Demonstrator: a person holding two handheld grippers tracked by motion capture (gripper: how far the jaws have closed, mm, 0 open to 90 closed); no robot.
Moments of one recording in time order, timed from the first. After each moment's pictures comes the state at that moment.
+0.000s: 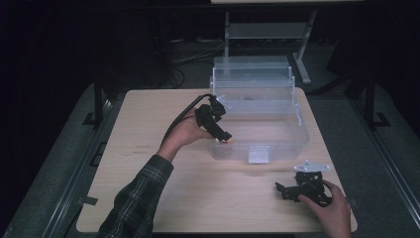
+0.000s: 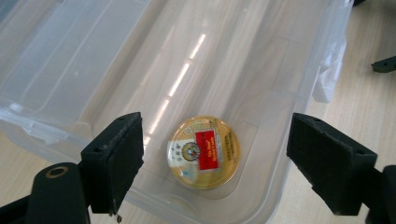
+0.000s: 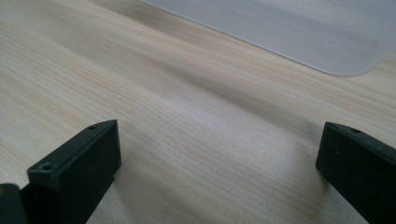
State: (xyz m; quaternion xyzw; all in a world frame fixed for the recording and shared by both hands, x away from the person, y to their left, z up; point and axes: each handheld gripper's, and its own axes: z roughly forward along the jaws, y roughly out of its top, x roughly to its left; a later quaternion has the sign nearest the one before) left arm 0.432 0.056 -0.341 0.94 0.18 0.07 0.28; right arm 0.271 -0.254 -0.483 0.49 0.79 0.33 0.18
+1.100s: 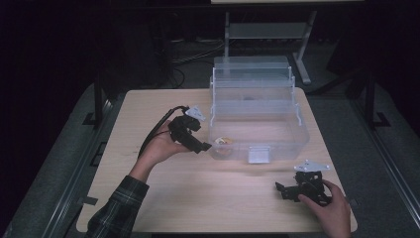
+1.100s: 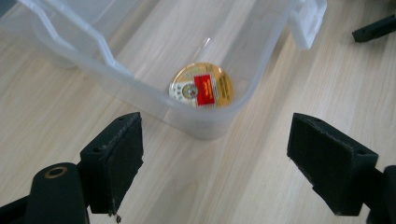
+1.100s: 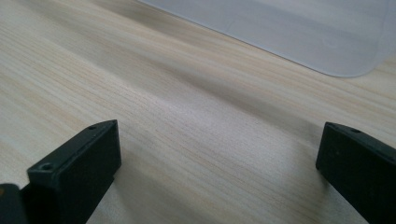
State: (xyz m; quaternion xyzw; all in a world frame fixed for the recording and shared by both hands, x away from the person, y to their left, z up) left arm 0.387 0.127 -0.347 0.92 0.20 0.08 0.31; right arm 0.272 -0.254 -0.483 0.49 0.79 0.33 0.19
